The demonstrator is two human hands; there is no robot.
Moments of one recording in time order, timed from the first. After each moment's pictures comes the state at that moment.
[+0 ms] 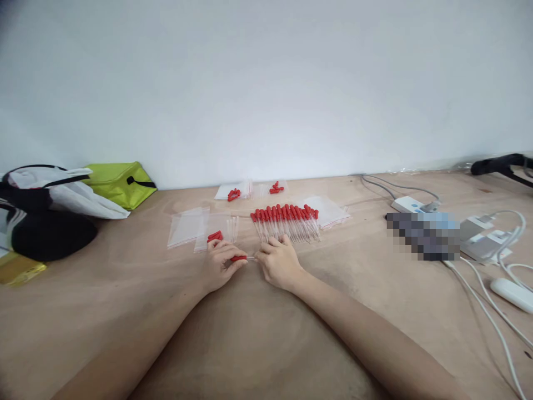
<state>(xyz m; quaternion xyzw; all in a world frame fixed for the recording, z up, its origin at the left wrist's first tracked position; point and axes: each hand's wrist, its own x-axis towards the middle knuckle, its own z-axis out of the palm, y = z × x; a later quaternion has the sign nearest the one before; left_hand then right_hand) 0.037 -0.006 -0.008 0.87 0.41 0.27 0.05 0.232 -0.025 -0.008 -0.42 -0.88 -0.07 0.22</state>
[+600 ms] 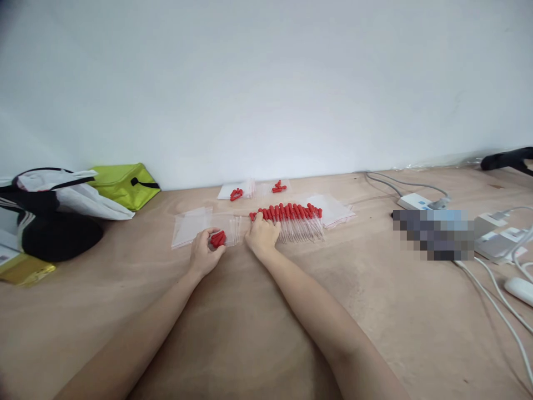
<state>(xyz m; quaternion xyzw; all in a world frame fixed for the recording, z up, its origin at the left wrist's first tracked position) 0.001 0.030 -0.028 0.70 0.61 0.37 0.00 0.162 0.044 -0.007 -0.71 -0.65 0.04 0.26</state>
